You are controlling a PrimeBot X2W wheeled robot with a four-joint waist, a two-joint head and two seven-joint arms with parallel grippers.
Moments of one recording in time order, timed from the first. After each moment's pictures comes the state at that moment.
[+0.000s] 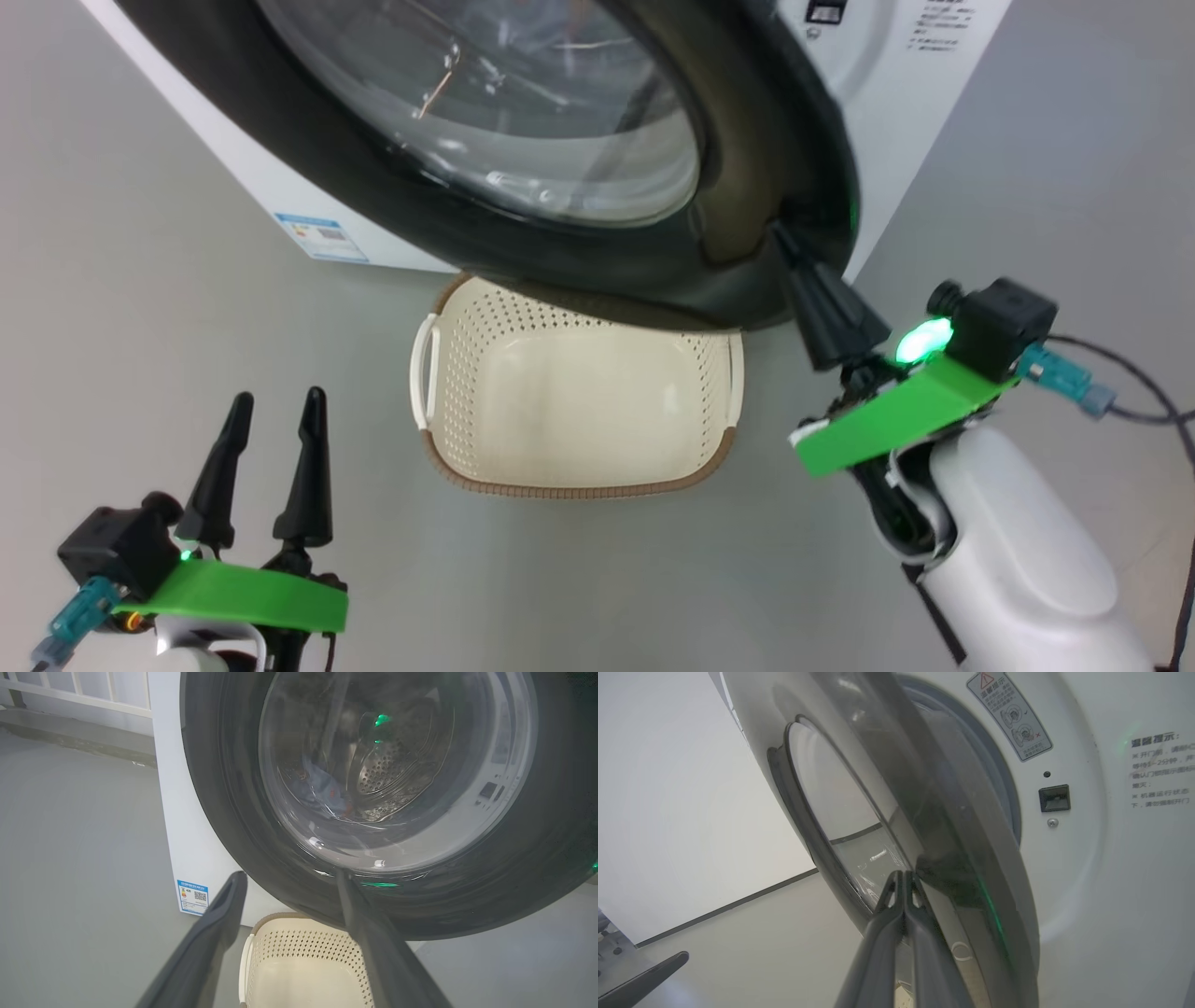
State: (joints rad) left arm -0.15 0.15 -0.13 0.10 -0.50 -0.13 -0.26; right arm -0.51 -0.14 0.34 0.26 0.54 0.13 -0.26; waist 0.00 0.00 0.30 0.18
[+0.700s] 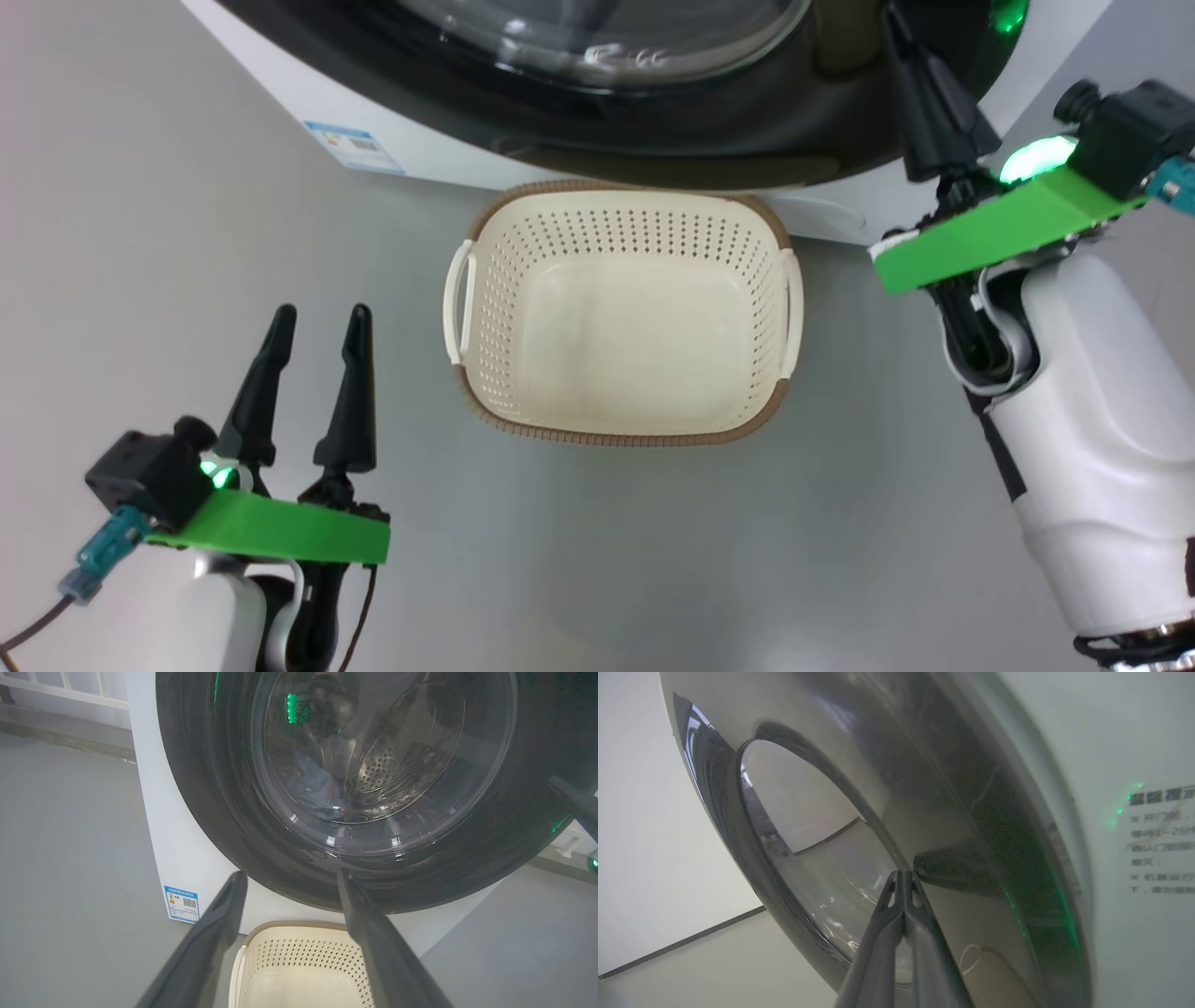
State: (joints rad) left arm -0.28 0.11 -0.19 0.07 -0.51 -0.13 -0.26; right arm -0.79 -0.20 0.23 0.38 0.55 0.13 -0.26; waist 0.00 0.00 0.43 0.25
